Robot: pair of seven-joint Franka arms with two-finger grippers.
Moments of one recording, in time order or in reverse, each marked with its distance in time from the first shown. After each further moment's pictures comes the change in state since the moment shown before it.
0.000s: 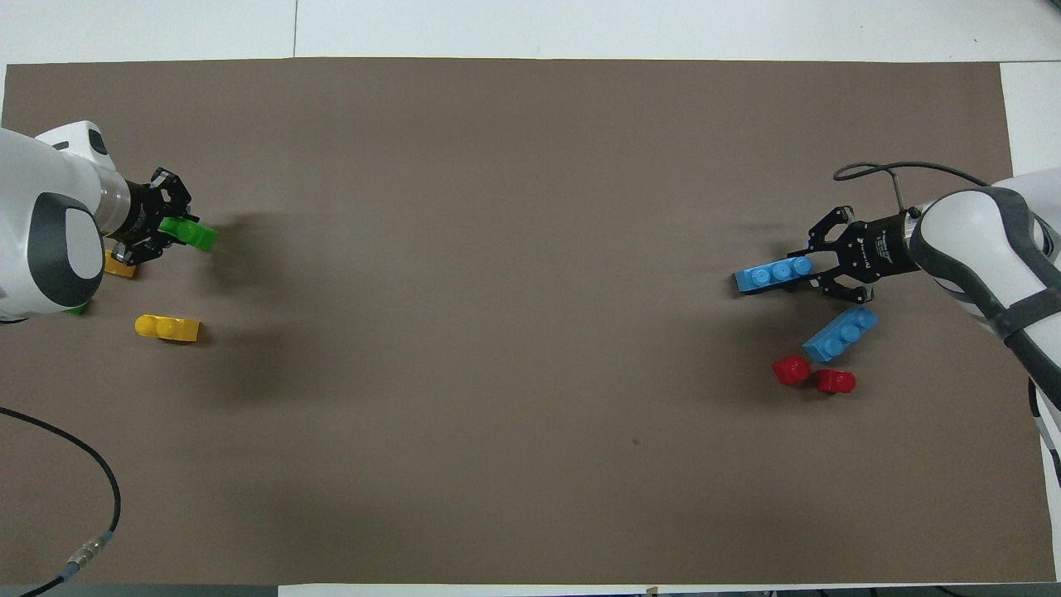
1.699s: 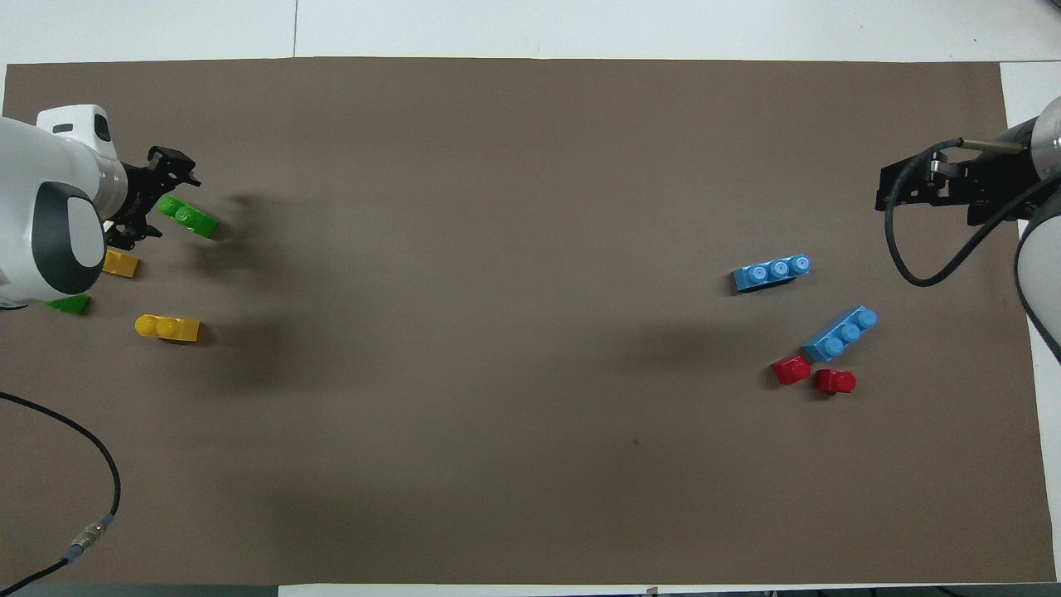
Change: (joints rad) left arm 0.006 0.015 -0.007 0.068 0.024 0.006 0.180; right arm 0.177 -0.291 0.010 0.378 -0.567 -0.413 -0.645
